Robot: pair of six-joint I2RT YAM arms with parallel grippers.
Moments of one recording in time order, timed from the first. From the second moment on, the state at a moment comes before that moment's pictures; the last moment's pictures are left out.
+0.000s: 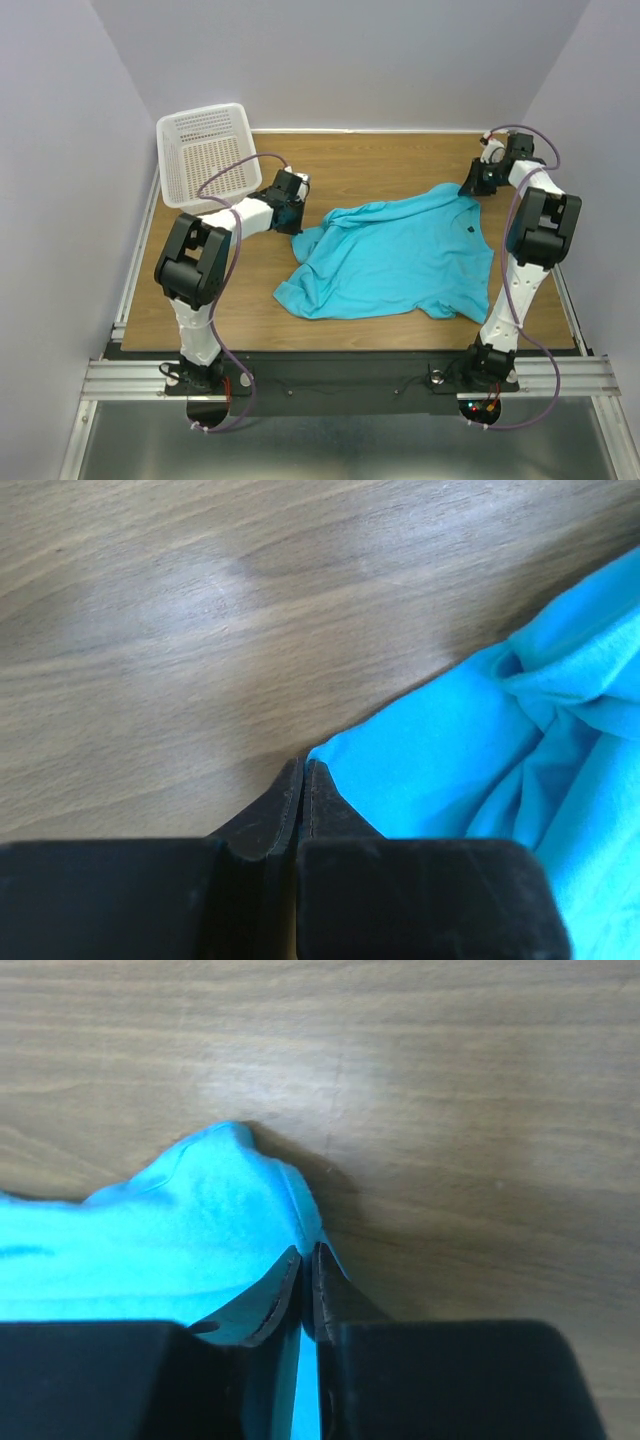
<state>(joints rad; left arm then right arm) -0.46 1.89 1.22 -0.32 -0.02 -0.21 -0.29 2.25 1.78 -0.56 -0.55 -0.15</state>
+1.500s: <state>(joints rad) -0.46 1.41 0.97 -0.45 0.00 -0.28 -0.38 1.46 1.09 -0.75 -0.37 -0.54</state>
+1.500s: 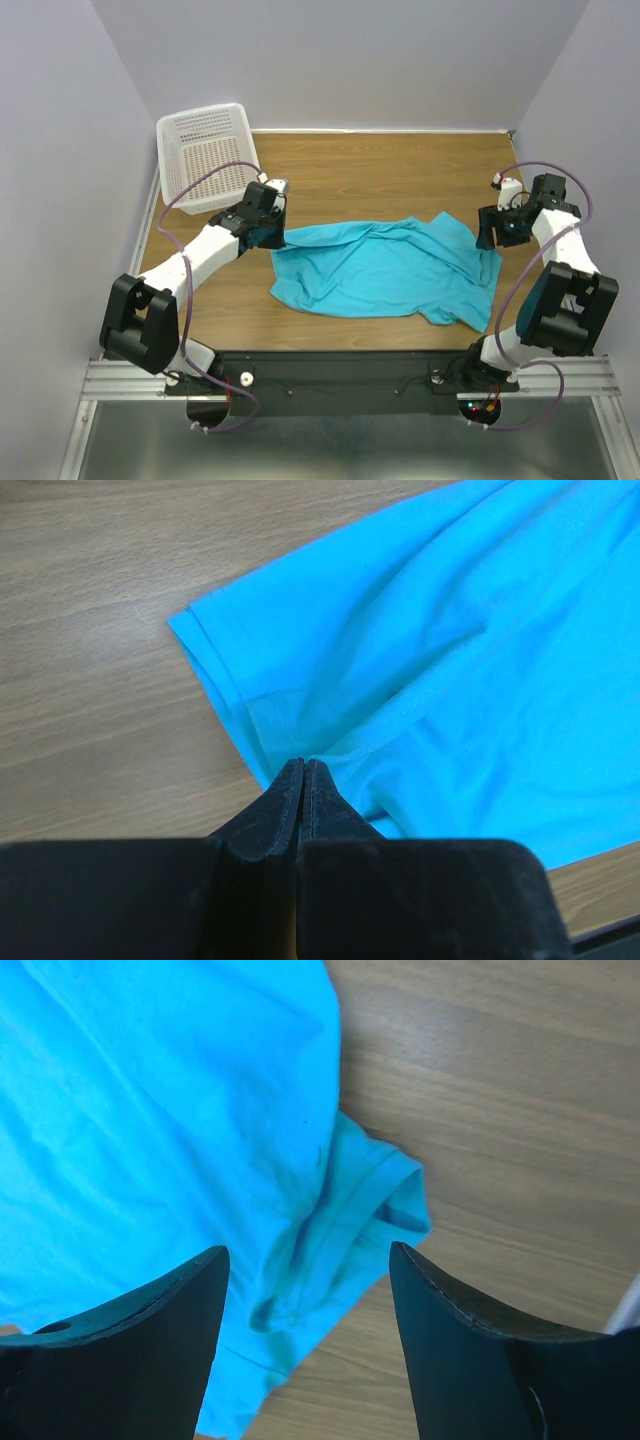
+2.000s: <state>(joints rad) -0.46 1.38 0.94 -0.42 0.03 -0.28 -0.39 1.65 1.11 -0.76 -0.47 -0.28</state>
